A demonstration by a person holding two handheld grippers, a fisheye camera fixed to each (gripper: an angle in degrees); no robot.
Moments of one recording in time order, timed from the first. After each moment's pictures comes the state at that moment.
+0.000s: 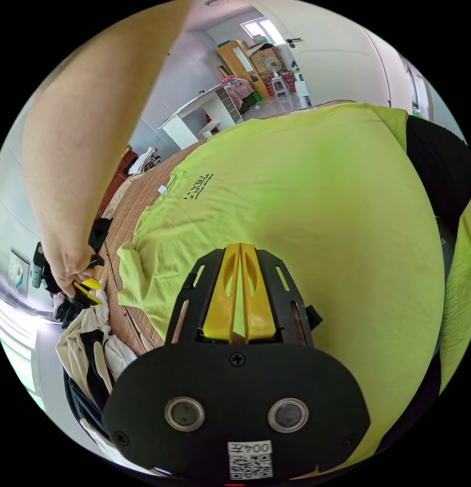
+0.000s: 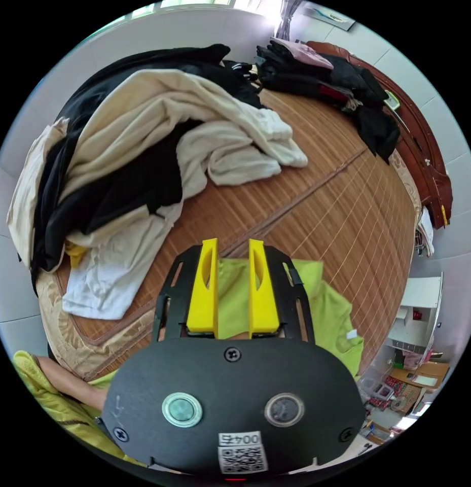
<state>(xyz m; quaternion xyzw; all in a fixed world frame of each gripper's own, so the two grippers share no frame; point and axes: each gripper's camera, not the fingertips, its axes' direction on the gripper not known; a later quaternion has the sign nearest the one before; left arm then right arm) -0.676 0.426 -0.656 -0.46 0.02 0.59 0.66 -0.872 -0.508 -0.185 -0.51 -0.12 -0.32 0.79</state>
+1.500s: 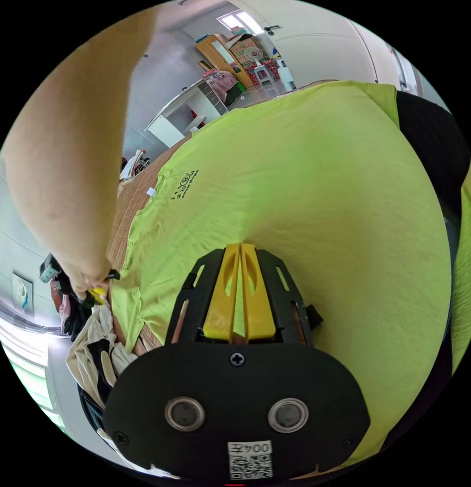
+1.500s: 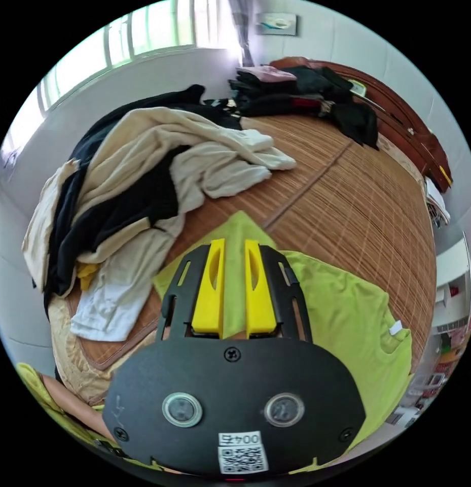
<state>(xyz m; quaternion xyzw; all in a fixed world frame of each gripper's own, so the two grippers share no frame) -0.658 0.445 -0.645 -0.47 0.03 0.62 0.62 -0.722 -0.525 -0.119 -0.45 -0.17 -0.21 0.85</state>
